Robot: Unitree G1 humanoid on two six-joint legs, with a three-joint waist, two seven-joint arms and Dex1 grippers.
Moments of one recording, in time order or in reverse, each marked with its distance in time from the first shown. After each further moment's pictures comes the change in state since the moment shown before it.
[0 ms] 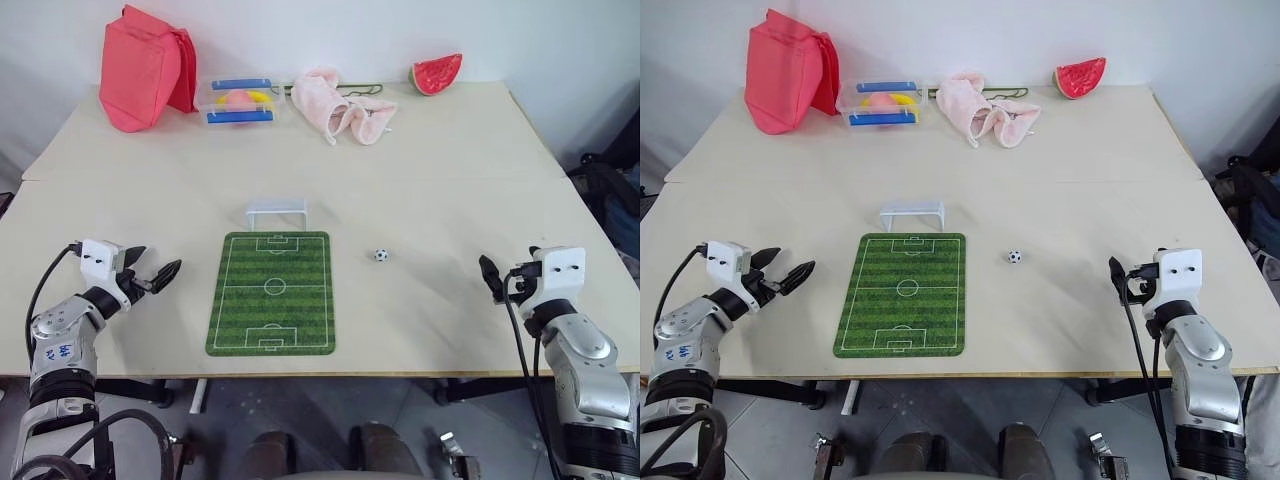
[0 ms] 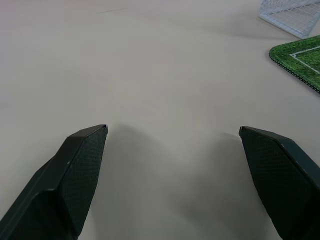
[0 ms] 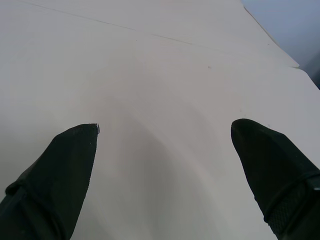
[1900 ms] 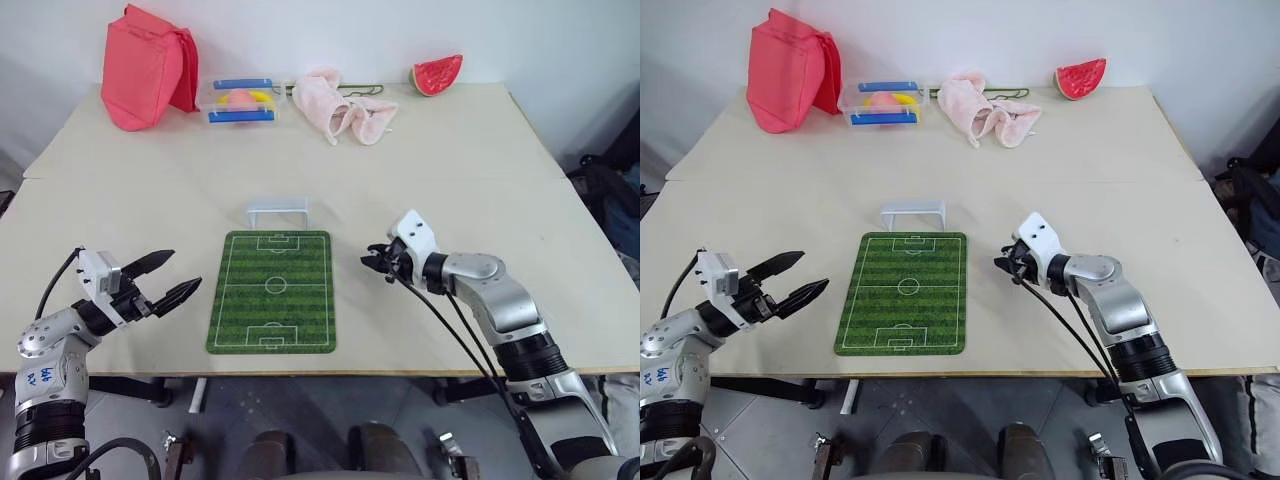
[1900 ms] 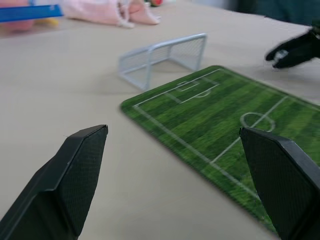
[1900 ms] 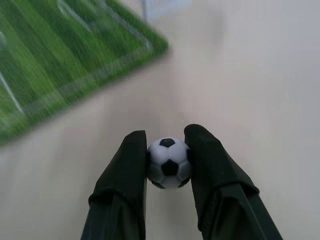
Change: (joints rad) left arm 0.209 -0.024 0.050 -0.398 -0.203 0.085 -0.374; right arm -0.473 0.025 0.503 0.019 -0.017 0.366 0.413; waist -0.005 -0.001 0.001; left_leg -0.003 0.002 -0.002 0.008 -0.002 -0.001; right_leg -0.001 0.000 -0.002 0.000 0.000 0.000
